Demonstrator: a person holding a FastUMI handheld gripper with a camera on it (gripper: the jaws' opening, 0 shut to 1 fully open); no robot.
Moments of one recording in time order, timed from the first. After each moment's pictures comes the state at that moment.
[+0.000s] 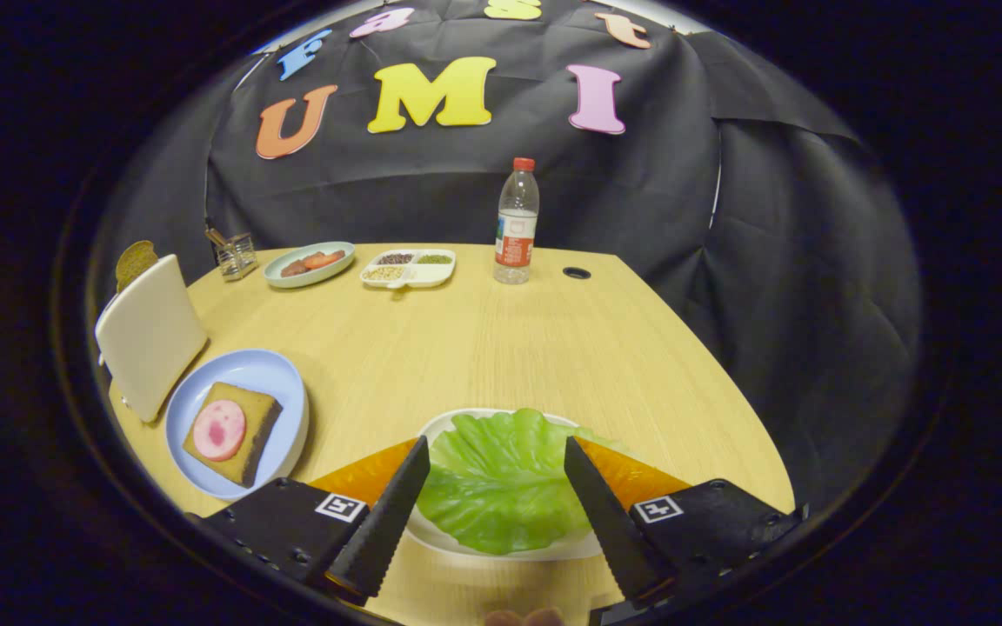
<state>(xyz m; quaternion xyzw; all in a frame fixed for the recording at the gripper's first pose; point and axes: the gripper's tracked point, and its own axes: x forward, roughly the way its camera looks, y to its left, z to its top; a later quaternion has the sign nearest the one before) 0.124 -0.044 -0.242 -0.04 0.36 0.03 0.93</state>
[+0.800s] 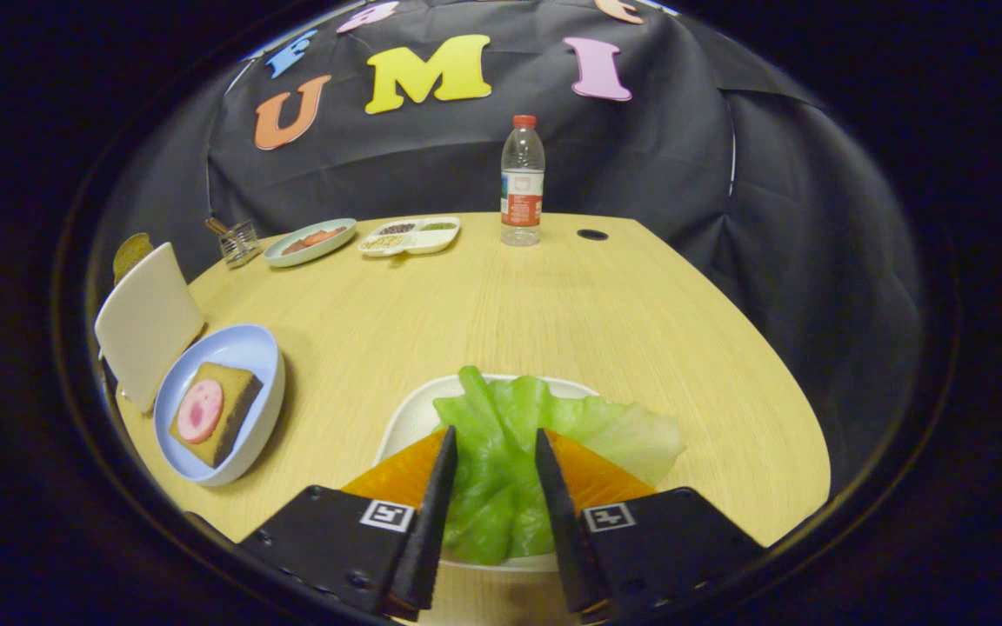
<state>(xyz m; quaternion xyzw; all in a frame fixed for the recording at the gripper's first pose) 0.130 -0.050 -0.280 -0.01 0.39 0.06 0.92</state>
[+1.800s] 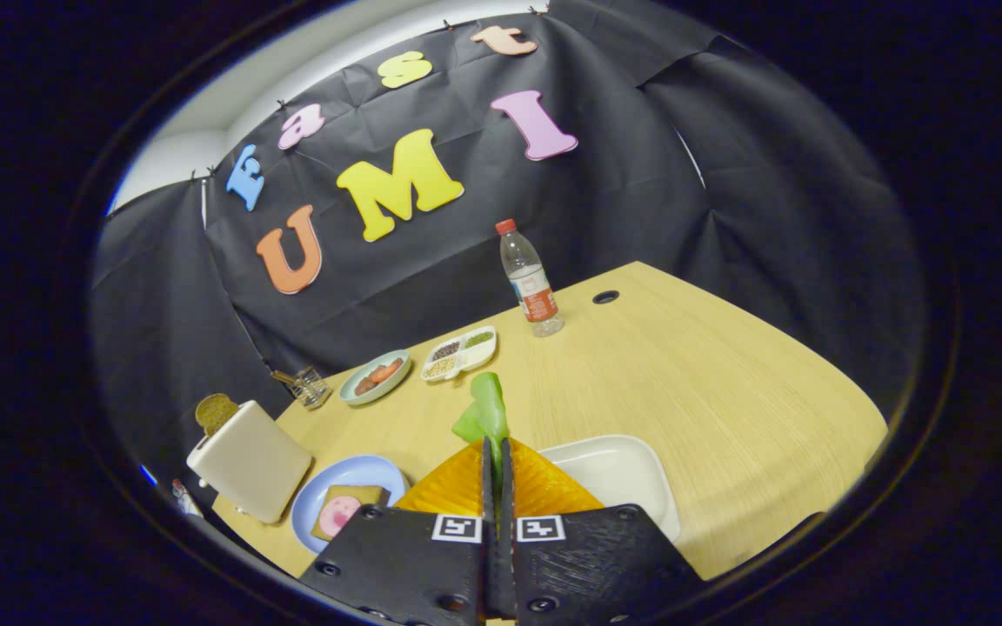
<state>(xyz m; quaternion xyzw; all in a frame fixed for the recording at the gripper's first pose) 0.123 -0.022 -0.175 0.20 0.26 0.11 0.94</state>
